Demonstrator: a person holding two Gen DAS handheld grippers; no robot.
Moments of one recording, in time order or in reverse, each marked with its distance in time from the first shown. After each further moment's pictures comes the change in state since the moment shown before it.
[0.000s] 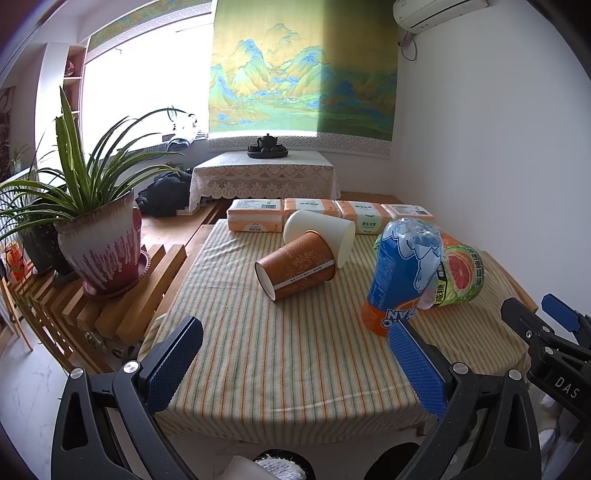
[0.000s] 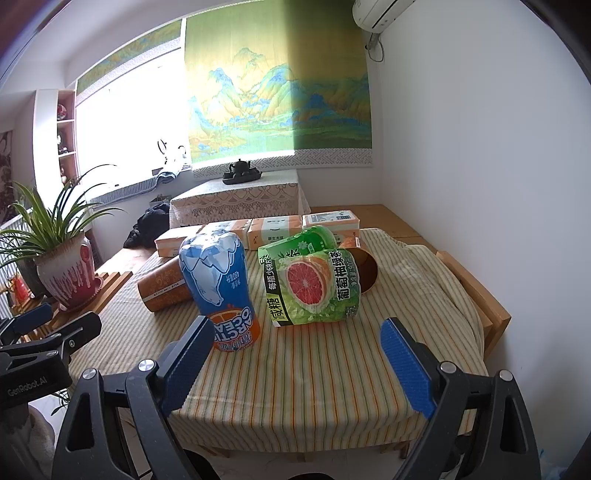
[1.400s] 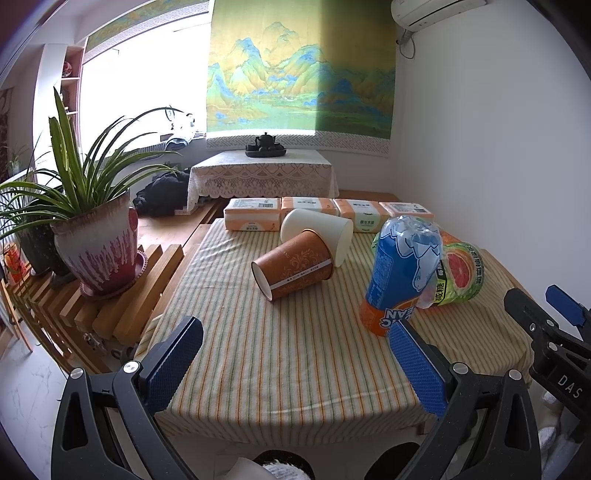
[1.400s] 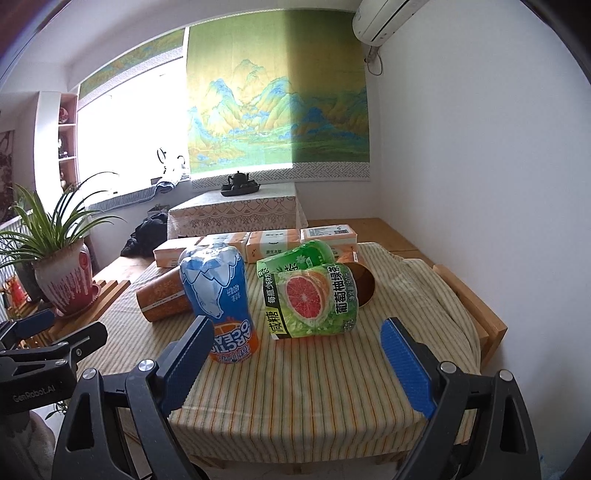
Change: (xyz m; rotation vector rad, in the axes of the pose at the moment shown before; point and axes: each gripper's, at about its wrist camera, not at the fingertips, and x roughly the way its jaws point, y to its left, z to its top) left arm 0.005 -0.001 0.000 0.007 0.003 -0.004; right arm -0.003 0.003 0.002 -0.012 -0.053 -0.013
